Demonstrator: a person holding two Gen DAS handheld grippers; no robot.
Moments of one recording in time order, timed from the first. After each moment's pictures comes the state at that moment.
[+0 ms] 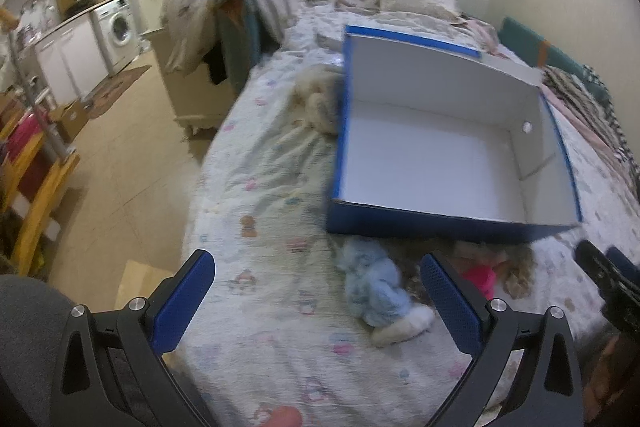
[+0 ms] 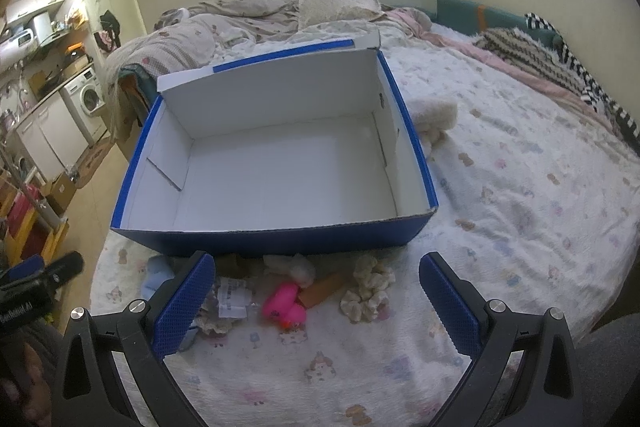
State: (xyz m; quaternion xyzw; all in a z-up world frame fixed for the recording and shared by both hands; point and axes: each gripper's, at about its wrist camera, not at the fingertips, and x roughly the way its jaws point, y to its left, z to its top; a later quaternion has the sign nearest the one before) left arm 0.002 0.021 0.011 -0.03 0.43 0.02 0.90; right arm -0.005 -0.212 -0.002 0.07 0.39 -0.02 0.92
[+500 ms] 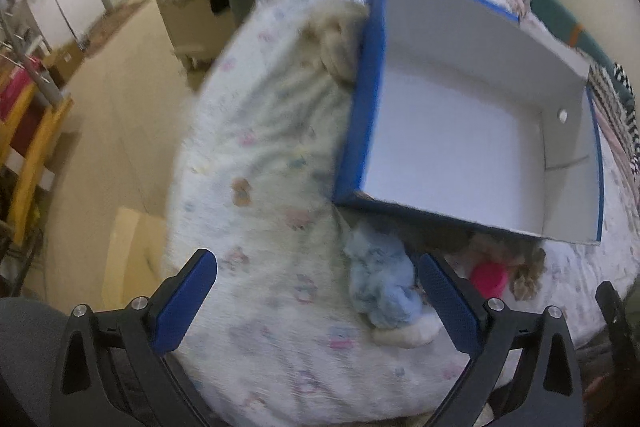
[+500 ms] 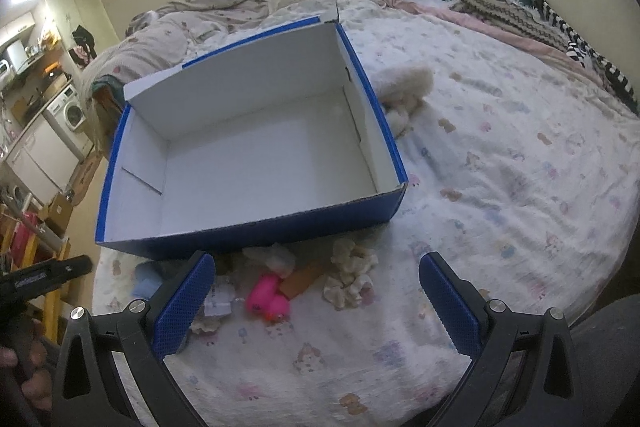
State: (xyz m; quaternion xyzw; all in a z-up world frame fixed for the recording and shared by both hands) left arm 0.059 0.040 -0.012 -0.06 0.54 0.05 0.84; right arm 0.004 -0.238 -0.016 0.12 0.42 -0.04 0.90
